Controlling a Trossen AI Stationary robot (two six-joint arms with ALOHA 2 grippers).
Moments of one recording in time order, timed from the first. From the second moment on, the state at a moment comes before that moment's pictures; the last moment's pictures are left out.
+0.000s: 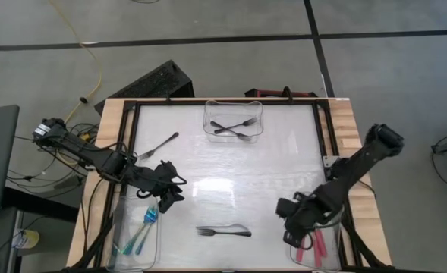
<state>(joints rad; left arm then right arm) -0.43 1.06 0.87 -0.46 -0.25 -0.85 0.74 1.46 1.14 -0.85 0.04 1.17</state>
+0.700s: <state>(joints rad) -0.45 1.06 0.87 -0.45 -0.21 -0.82 0.81 1.63 1.14 -0.70 -0.26 1.19</state>
